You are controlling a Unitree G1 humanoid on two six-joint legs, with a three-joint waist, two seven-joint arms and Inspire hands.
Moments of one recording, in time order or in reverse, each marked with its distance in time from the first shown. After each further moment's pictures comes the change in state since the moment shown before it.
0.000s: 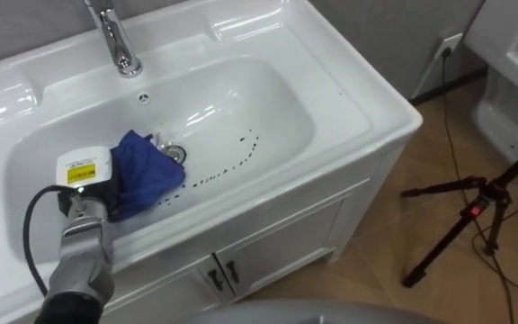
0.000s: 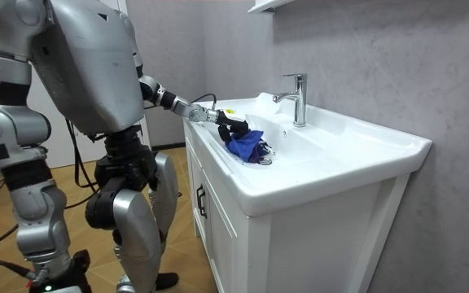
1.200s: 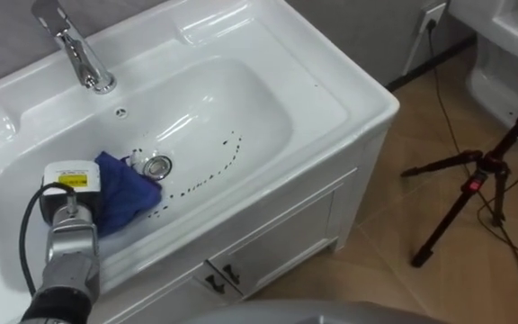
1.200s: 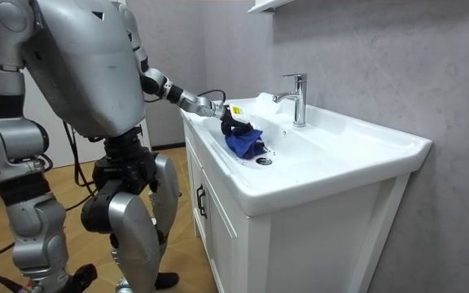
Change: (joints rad) left arm -0.043 0.051 0.003 0.050 0.149 0.067 -0.179; right arm -0.056 -0.012 -0.125 0.000 -0.033 0.015 -0.091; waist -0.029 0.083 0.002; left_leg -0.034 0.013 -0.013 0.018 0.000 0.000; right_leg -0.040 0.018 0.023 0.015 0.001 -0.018
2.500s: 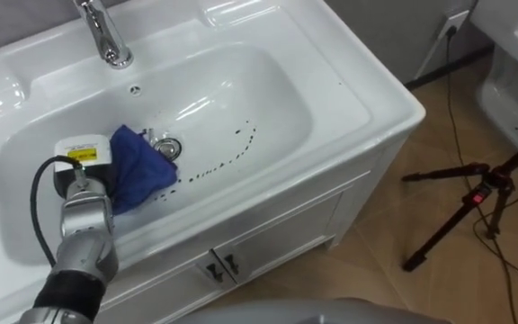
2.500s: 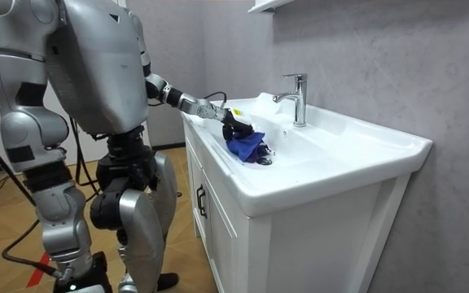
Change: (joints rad) left arm -0.012 -0.027 -0.152 -0.224 -0.155 0.108 -0.113; right arm -0.056 0.014 0.230 0.066 0.125 -0.062 0.003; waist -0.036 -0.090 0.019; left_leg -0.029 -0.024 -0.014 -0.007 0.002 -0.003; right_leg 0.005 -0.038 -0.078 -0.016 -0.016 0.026
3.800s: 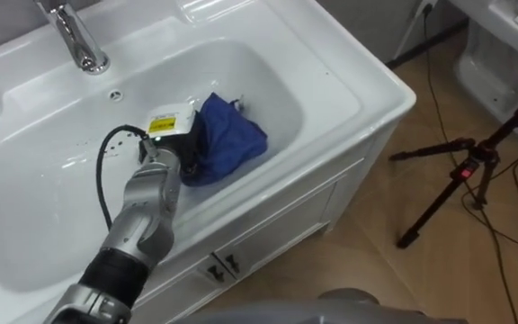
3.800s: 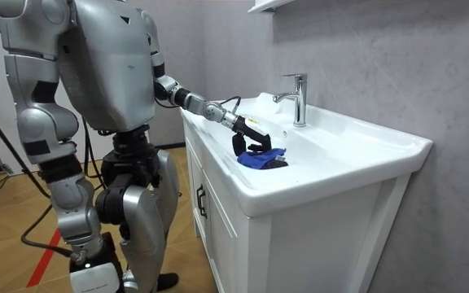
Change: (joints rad) left arm -0.116 -0.105 -0.235 -0.185 -0.286 -0.074 -0.023; right arm -0.035 0.039 0.117 0.007 -0.001 -0.027 0.086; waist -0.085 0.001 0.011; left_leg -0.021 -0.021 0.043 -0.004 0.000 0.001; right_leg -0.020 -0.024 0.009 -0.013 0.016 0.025
